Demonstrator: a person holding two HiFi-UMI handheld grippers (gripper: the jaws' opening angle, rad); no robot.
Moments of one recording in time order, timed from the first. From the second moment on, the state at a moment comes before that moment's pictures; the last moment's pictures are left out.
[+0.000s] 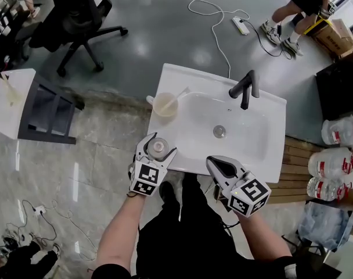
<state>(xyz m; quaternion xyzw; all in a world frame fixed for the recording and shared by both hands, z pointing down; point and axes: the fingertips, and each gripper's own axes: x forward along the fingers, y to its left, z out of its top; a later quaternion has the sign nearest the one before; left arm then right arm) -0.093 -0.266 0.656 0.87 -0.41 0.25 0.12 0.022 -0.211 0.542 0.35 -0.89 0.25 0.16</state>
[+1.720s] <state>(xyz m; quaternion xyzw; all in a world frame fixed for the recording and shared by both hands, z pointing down) -0.110 -0.235 0.647 0.87 -0.38 0.29 0.12 0.015 -0.200 0.531 0.35 -0.89 0.25 0.15</state>
